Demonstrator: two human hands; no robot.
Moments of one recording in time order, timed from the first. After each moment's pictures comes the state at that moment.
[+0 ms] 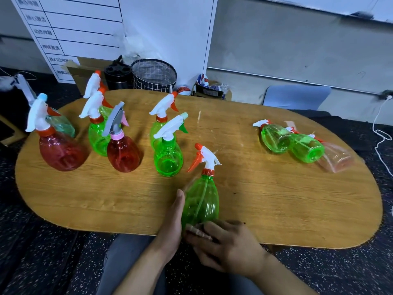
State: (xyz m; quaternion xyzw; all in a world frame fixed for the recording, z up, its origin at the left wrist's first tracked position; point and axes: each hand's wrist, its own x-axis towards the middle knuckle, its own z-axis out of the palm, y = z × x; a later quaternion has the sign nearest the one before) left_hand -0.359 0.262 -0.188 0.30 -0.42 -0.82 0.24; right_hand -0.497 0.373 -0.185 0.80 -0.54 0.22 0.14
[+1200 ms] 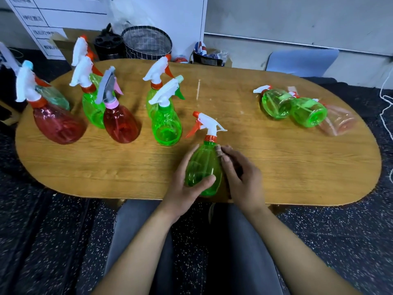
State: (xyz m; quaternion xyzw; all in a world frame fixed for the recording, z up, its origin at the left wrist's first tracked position) left_hand -0.359 0.266 -0.197 0.28 -0.62 -0.67 0.29; right_hand -0.505 0.358 -0.178 0.40 -0.73 0.55 -0.10
